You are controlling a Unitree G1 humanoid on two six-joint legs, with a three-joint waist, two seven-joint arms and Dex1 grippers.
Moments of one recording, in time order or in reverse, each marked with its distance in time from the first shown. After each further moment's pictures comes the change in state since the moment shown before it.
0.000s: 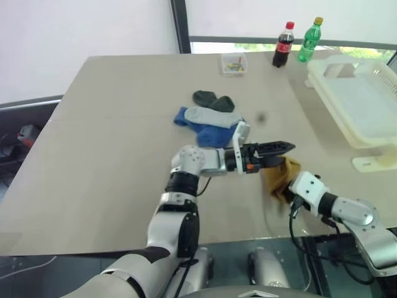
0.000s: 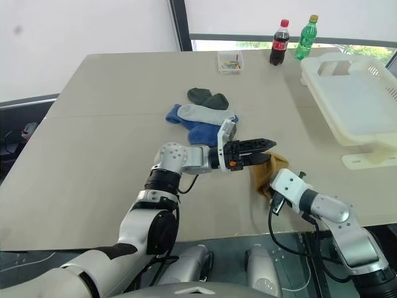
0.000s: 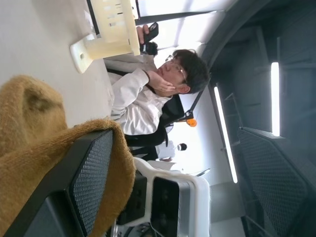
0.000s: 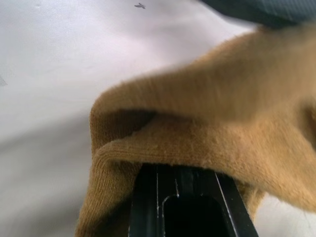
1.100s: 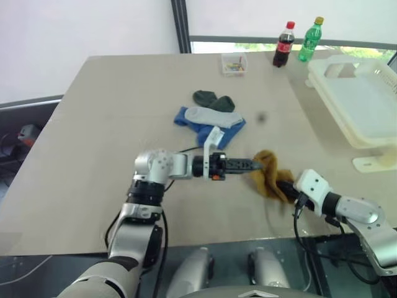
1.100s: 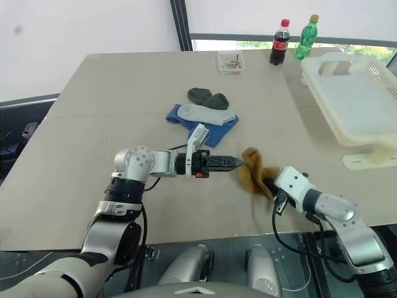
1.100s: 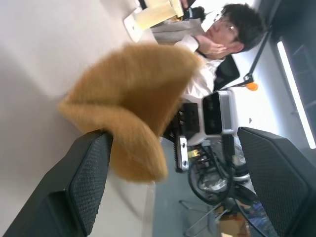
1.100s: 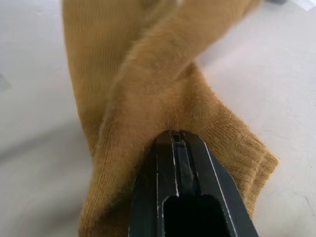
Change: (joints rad) left arm 0.179 0.341 -0.159 -0.369 -0.036 0.089 -0.139; right arm 0.001 -0.026 -0.040 -0.006 0.084 0.059 0.021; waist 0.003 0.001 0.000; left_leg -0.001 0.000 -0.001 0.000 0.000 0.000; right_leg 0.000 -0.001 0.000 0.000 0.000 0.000
